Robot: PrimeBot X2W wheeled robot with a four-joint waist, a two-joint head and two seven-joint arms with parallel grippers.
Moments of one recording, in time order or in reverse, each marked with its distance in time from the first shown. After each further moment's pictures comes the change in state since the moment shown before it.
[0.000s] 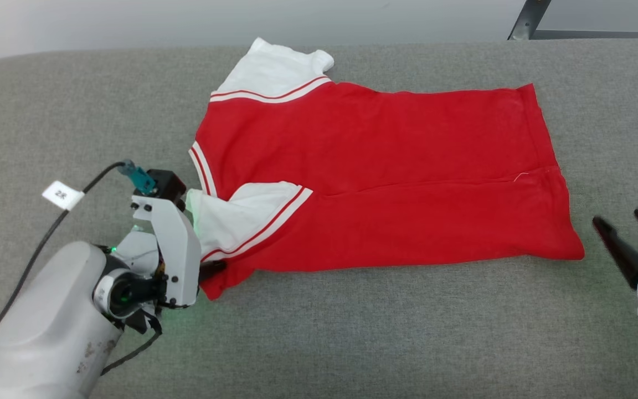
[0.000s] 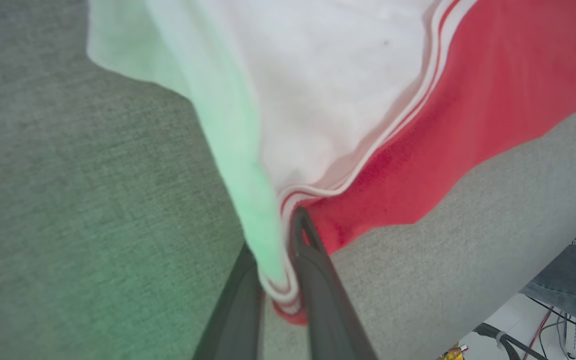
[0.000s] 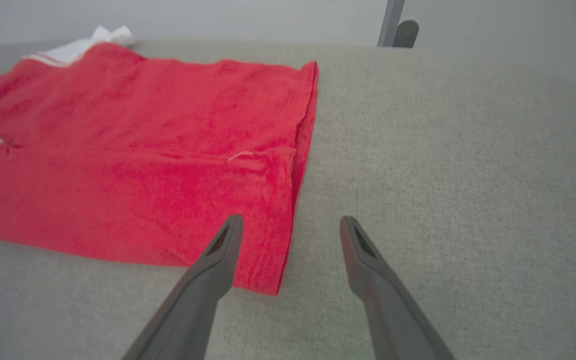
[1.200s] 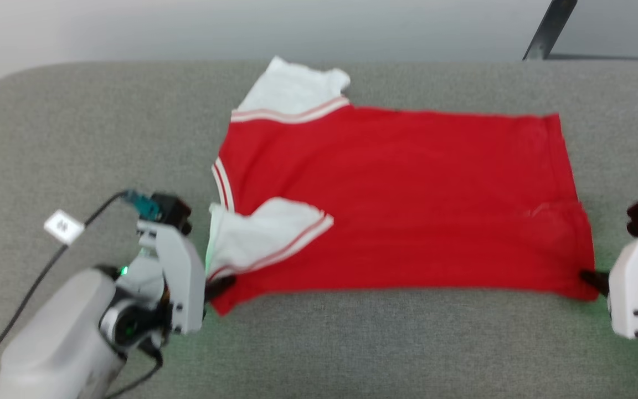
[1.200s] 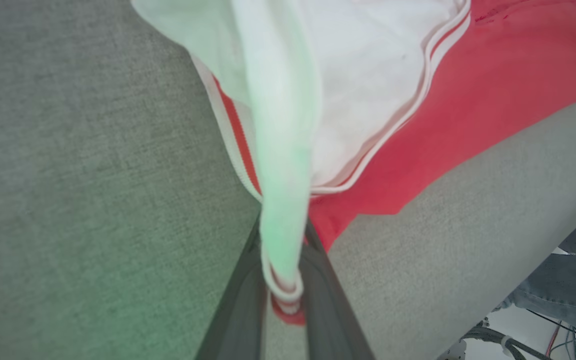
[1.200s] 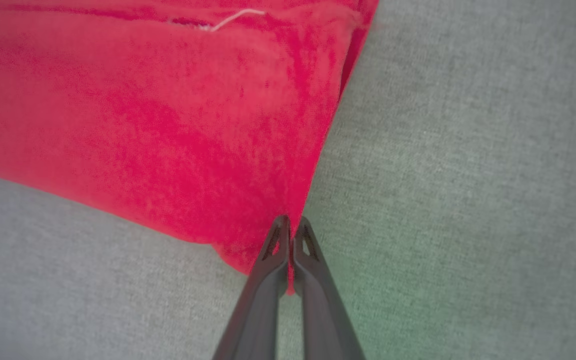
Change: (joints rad) left arm 0.029 0.026 -0.100 -0.010 -0.080 -0.012 -0.180; right arm -0.218 -0.095 0.338 0.366 0.127 0.000 0.235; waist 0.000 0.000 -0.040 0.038
